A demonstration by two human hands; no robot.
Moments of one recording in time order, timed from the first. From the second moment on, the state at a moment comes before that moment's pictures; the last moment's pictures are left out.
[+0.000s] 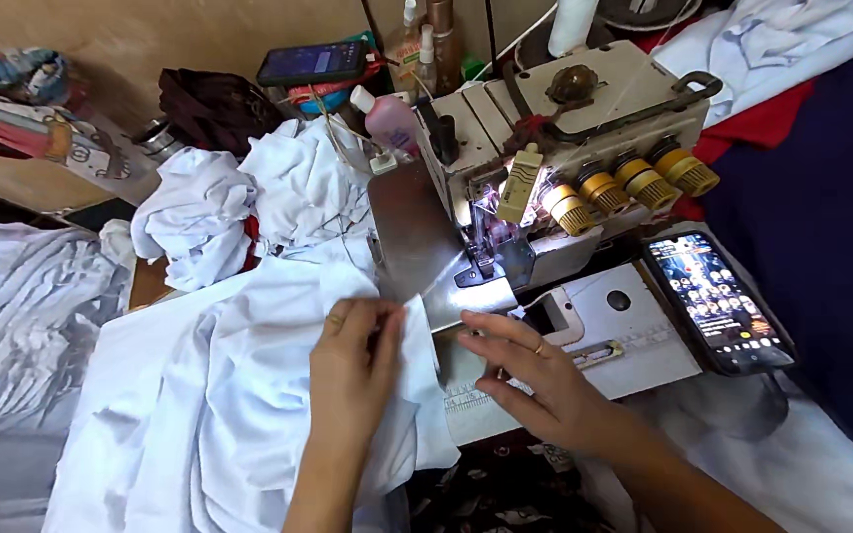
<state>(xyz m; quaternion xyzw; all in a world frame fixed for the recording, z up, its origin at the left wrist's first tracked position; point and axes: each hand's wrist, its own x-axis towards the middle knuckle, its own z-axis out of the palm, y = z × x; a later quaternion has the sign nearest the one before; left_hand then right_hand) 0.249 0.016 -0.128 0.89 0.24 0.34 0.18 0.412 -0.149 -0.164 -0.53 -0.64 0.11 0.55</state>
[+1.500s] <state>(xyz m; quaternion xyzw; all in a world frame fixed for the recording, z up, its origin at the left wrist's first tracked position) 0.221 0.049 -0.205 0.88 0.18 0.32 0.29 0.510 -0.165 -0.038 -0.67 -0.42 -0.12 0.60</state>
